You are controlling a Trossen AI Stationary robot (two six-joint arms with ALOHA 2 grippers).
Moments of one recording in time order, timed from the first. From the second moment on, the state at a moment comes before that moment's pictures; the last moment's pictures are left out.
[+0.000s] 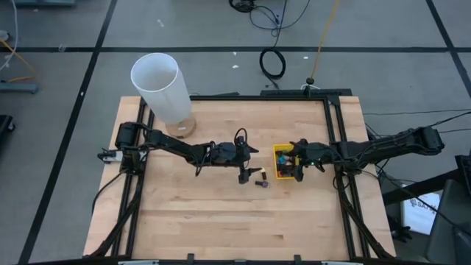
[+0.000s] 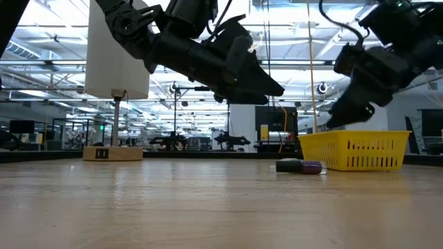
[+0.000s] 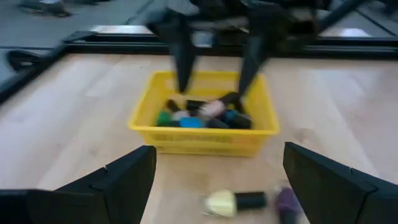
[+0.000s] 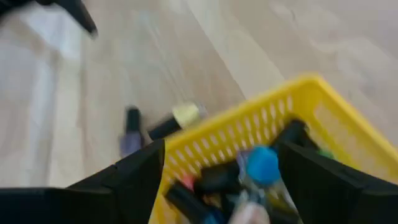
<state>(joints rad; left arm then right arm) -0.03 1.91 1.03 0.55 -0.09 -0.01 0.03 0.87 0.27 0.00 0.10 0.44</state>
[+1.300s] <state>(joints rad) -0.14 2.18 1.32 0.09 -0.04 0.10 0.03 0.86 0.27 0.34 0.10 0.30</state>
